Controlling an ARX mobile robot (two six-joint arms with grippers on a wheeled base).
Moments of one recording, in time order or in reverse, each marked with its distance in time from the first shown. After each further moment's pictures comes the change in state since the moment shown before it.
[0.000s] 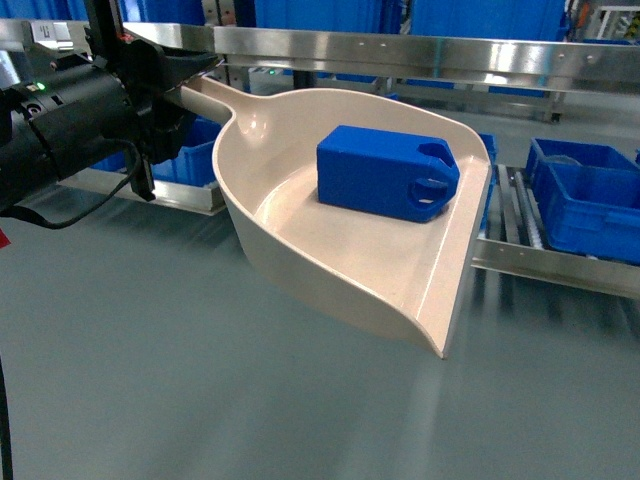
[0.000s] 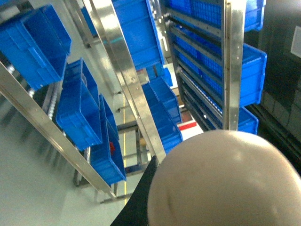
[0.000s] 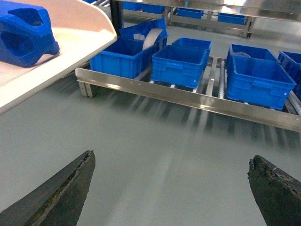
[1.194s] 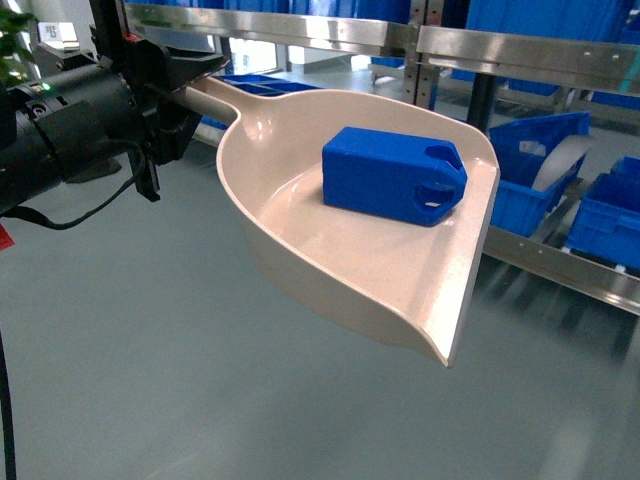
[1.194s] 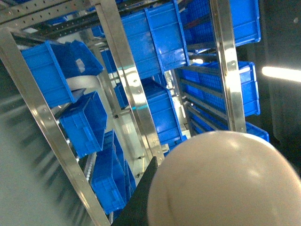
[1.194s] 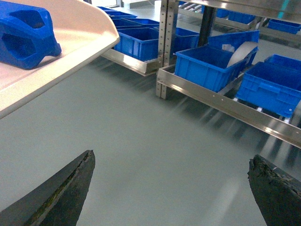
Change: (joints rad) left arm -0.002 0.000 0.000 0.000 0.005 0.000; right arm 0.000 0.000 0.000 0.000 0.000 0.000
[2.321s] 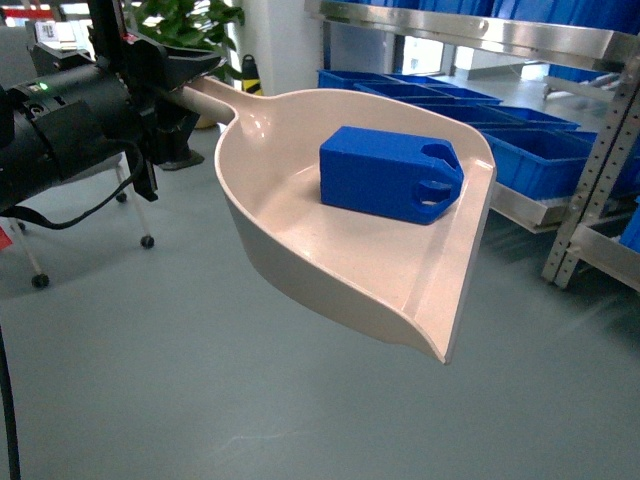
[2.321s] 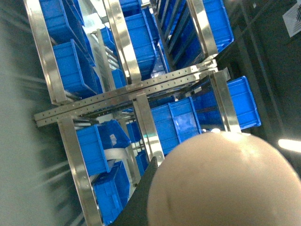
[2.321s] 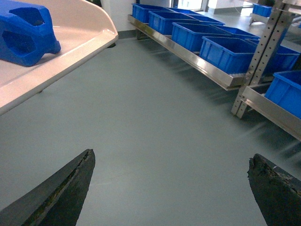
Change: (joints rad) left arm 0.000 0.000 0.000 0.000 -0.002 0.000; right arm 0.000 0.000 0.000 0.000 0.000 0.000
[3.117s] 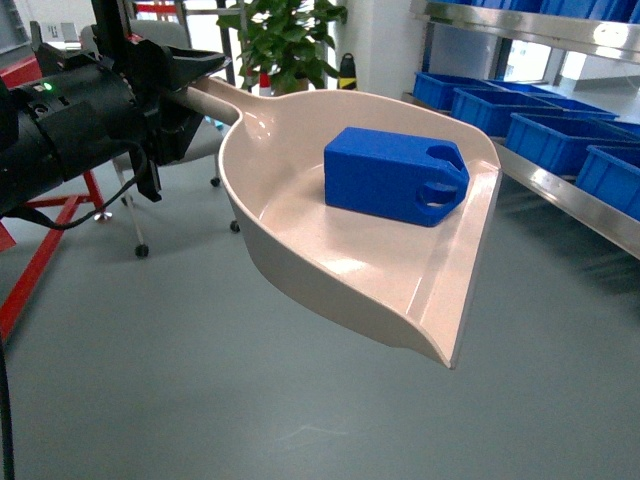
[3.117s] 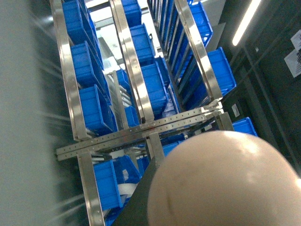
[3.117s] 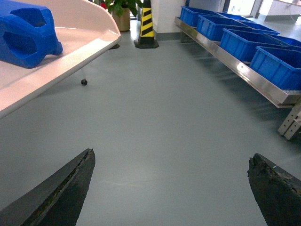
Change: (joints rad) left arm 0.000 0.000 0.000 0.000 0.000 0.000; right arm 0.000 0.000 0.000 0.000 0.000 0.000
